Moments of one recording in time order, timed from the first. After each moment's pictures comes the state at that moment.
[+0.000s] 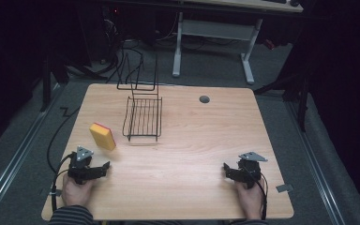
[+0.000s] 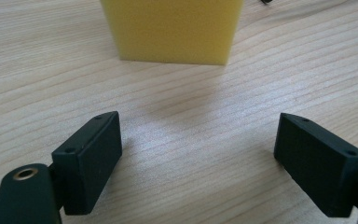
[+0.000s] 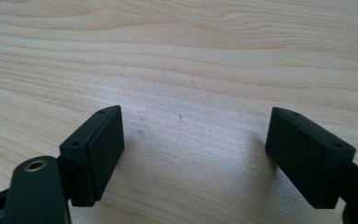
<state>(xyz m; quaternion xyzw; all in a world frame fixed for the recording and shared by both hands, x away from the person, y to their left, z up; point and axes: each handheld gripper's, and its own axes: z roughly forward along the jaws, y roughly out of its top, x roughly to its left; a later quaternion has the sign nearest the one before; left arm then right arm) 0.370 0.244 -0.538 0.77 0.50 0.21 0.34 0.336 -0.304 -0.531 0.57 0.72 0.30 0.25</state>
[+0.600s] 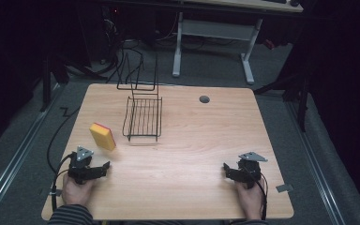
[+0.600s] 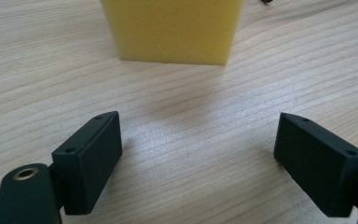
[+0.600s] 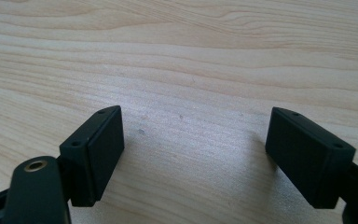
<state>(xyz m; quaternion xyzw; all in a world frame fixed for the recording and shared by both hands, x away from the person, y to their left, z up) 0.370 0.244 -0.538 0.77 0.50 0.21 0.34 0.336 -0.304 -0.531 0.57 0.73 0.30 0.25</state>
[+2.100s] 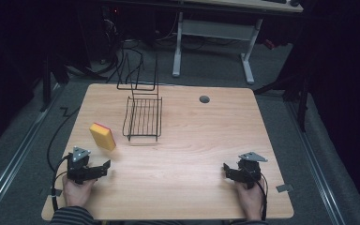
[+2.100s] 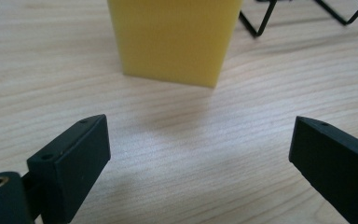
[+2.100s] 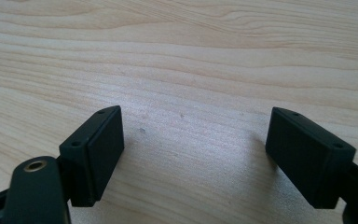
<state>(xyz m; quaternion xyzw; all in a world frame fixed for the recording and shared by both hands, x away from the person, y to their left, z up) 0.359 0.242 -0.523 0.73 0.53 0.22 0.38 0.335 -0.304 -0.531 0.57 0.73 0.30 0.24</state>
